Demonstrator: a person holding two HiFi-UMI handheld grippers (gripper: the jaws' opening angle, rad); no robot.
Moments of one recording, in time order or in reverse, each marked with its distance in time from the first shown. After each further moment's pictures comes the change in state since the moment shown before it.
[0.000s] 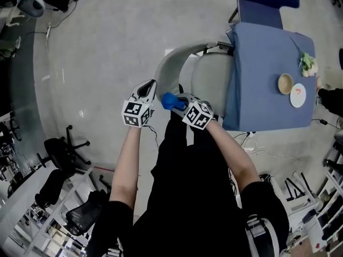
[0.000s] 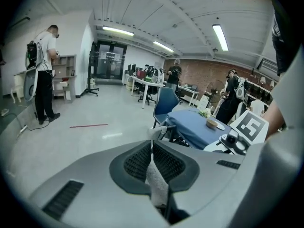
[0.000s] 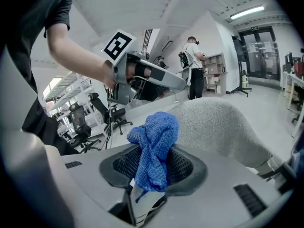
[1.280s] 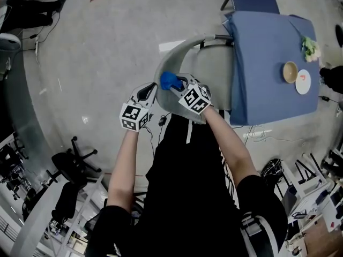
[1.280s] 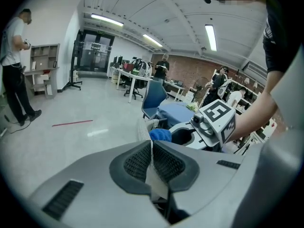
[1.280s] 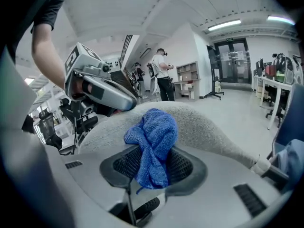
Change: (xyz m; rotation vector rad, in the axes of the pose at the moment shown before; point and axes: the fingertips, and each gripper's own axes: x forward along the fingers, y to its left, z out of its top) left arm 0.039 0.020 -0.022 0.051 0.076 -0.198; right arm 0.037 -0.127 0.020 0.110 -0.090 -0.282
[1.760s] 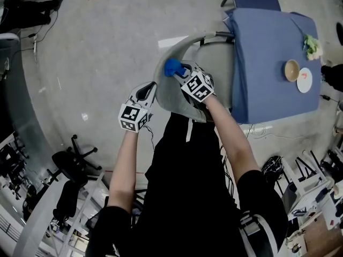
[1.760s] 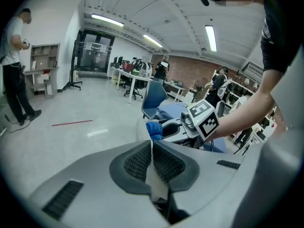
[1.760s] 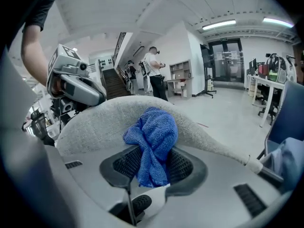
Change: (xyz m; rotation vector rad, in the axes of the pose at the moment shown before) left arm 0.000 0.002 0.000 -0.006 -0.006 -0.001; right arm 0.010 -0.056 -0.007 0.031 0.025 -0.074
